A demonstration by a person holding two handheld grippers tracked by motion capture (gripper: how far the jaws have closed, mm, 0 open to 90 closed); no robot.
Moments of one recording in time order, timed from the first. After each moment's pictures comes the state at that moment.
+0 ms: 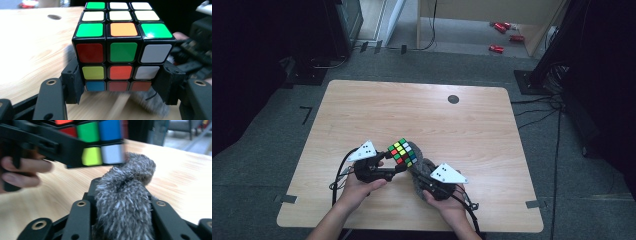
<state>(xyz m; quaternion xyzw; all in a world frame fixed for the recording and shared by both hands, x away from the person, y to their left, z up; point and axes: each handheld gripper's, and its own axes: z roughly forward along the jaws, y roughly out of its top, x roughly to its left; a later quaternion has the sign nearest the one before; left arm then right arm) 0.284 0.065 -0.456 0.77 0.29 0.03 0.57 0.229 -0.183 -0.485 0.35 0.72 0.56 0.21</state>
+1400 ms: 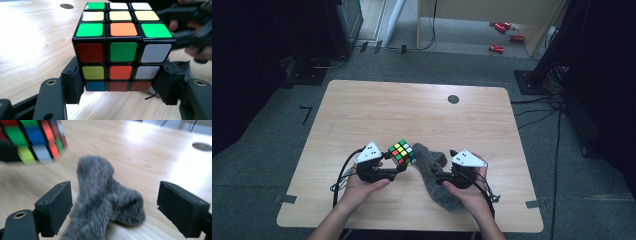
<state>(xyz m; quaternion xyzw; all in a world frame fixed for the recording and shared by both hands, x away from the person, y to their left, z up) 0.285 0.058 -0.466 0.79 0.31 0.07 0.53 0.252 -0.236 -0.468 0.43 0.74 0.47 0.22</state>
